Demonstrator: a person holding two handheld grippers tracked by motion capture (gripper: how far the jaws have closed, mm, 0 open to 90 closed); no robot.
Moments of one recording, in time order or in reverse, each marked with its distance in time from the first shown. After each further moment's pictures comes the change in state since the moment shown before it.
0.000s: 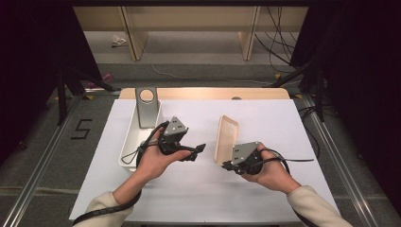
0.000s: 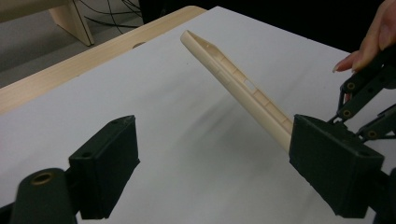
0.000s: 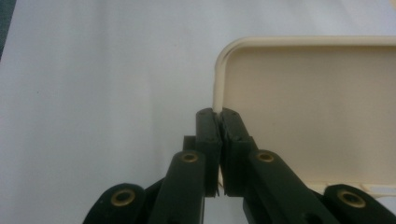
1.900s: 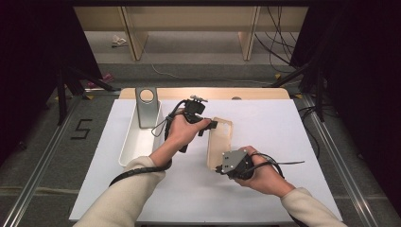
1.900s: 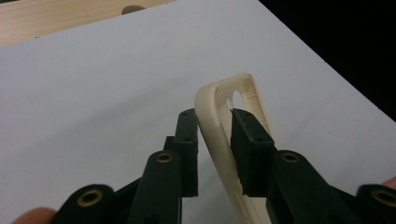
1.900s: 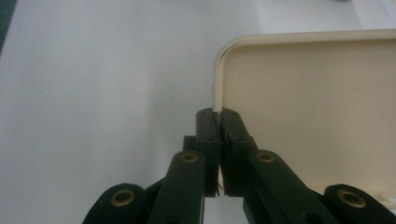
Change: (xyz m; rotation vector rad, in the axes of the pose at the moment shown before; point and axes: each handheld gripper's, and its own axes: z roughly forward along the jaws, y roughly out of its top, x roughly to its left) left arm 0.023 0.054 0.073 0.171 -0.050 -0.291; right arm 0.015 0.018 0.013 0.056 -0.011 -0.111
